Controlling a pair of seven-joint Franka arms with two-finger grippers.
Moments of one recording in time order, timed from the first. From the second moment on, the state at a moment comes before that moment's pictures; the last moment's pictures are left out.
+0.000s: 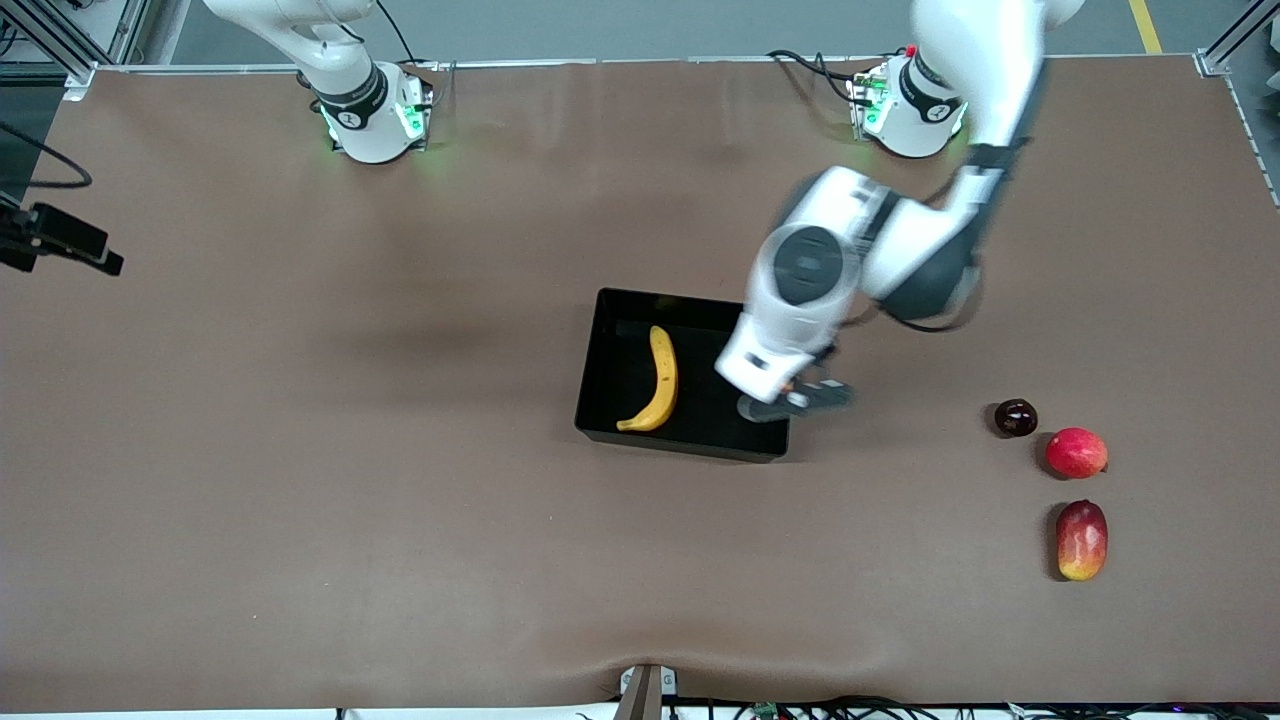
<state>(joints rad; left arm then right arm) -0.41 0.49 -0.10 -1.50 0.08 1.90 -0.64 0.01 0.08 -0.11 -1.43 0.04 1.46 -0.01</state>
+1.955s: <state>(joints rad) 0.03 0.75 -0.08 -1.42 0.26 2.18 -0.19 0.34 0.30 -0.08 -1.45 0.07 1.39 -0.01</state>
